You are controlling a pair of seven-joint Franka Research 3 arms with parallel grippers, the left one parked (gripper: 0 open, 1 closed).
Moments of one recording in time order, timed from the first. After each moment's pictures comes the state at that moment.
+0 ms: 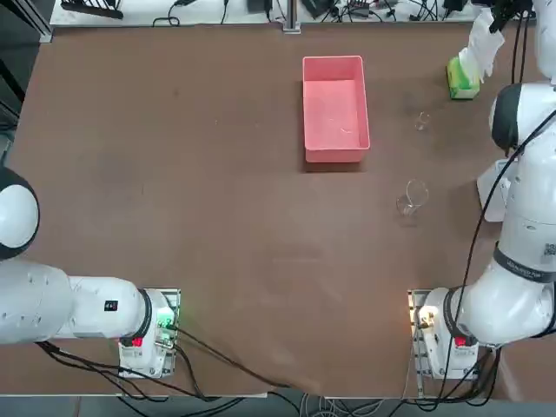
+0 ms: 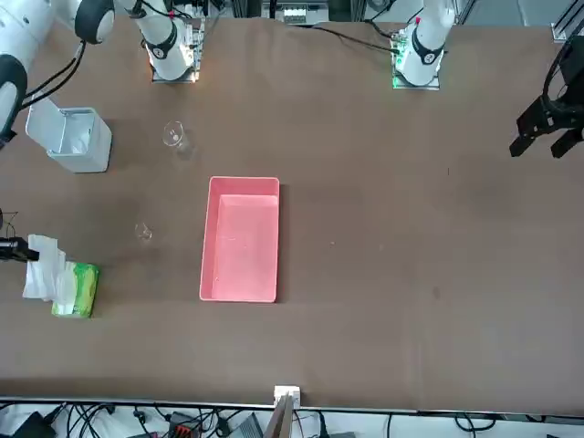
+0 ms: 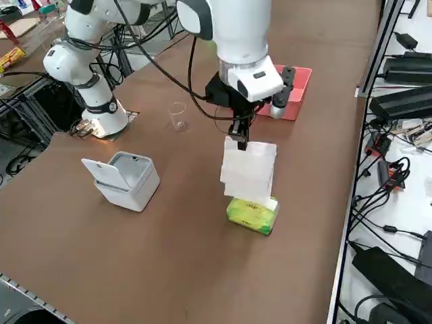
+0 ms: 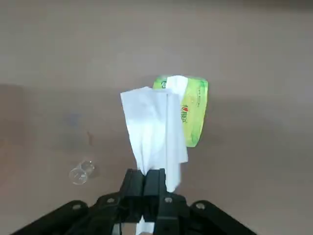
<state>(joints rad) 0.21 0.77 -0.82 -1.04 0.54 1.57 -0.55</state>
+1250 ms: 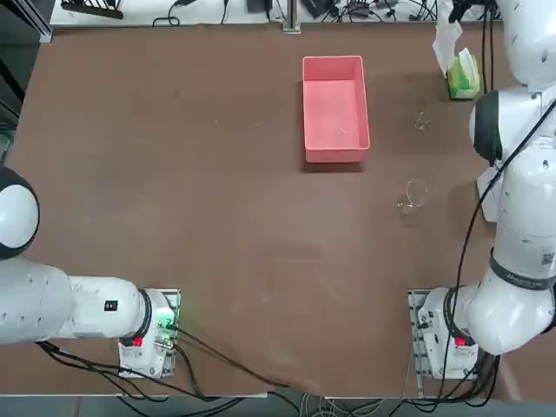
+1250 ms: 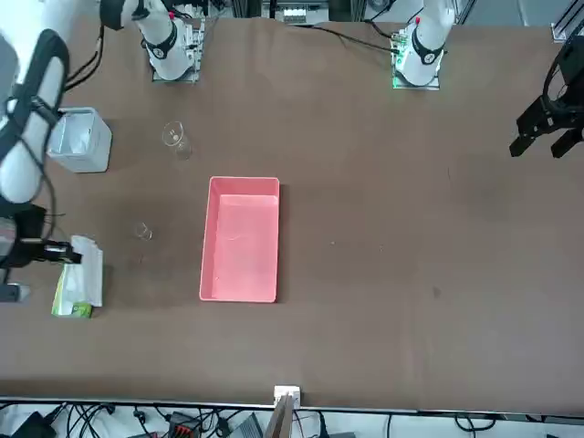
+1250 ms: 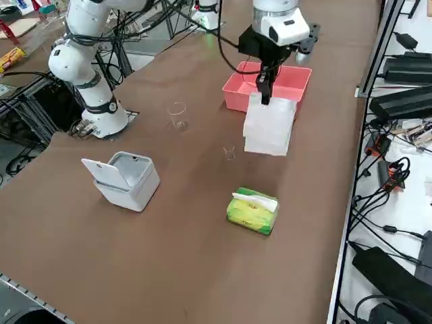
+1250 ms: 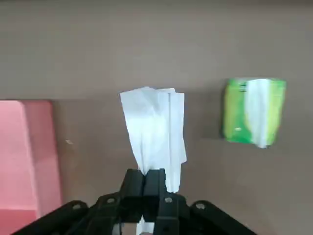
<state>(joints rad) 0.45 0.74 -0.83 -1.04 0.55 1.54 -0.23</state>
